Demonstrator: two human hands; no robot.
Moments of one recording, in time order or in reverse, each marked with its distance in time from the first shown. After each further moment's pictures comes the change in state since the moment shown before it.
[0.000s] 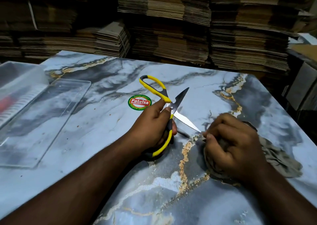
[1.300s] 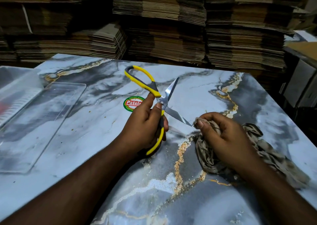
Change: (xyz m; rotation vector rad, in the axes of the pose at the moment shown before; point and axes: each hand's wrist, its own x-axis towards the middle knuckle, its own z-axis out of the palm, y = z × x) left_hand -0.007 0.009 0.000 0.035 0.086 0.128; right_hand 0.008 -0.001 0.003 0.217 -0.091 0.512
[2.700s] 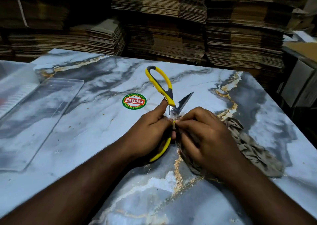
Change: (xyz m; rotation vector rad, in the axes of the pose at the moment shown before) left_hand 0.002 -0.021 0.003 0.015 -0.191 -0.041; right_hand 0.001 -0.015 0.027 -0.335 -0.034 -0.516
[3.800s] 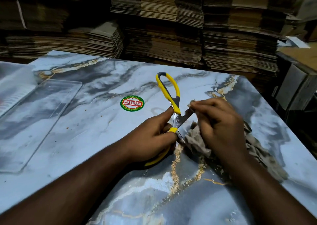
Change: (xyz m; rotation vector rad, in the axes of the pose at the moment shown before) left_hand -0.004 0.002 -0.002 0.120 -0.188 0.049; right_hand 0.008 0.032 -0.008 0.029 0.275 0.158
